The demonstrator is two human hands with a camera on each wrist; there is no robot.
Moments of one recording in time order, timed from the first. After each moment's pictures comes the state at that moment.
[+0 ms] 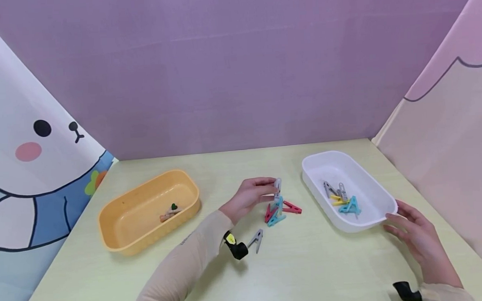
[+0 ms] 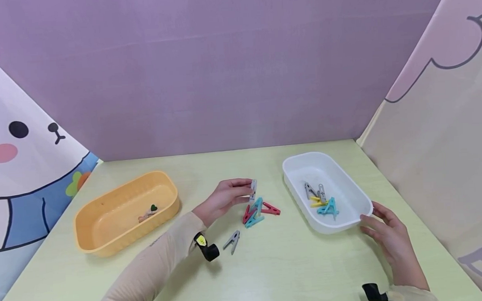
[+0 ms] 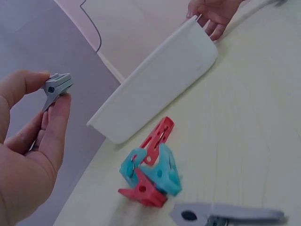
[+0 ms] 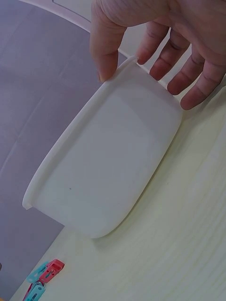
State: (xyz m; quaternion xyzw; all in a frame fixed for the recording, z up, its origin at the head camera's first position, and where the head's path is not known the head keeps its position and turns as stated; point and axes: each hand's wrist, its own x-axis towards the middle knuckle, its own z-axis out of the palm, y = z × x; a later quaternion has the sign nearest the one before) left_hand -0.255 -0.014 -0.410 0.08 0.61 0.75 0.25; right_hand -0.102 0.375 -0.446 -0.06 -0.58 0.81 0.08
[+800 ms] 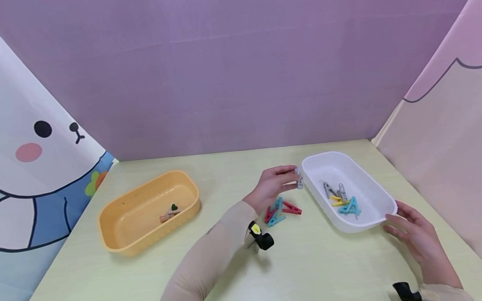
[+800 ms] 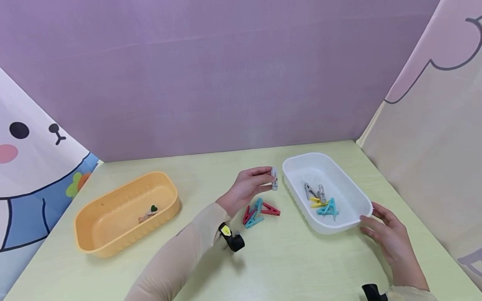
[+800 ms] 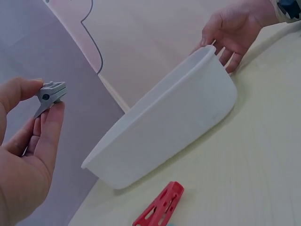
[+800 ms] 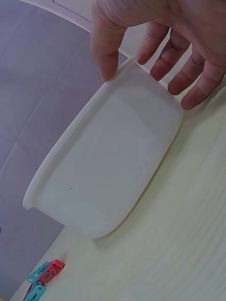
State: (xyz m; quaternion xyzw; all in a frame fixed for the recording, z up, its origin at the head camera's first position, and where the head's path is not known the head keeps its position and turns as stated) left_hand -0.259 0.045 -0.389 0.09 0.55 0.80 0.22; right_hand -0.101 0.375 -0.447 -0.06 -0.58 0.81 0.08
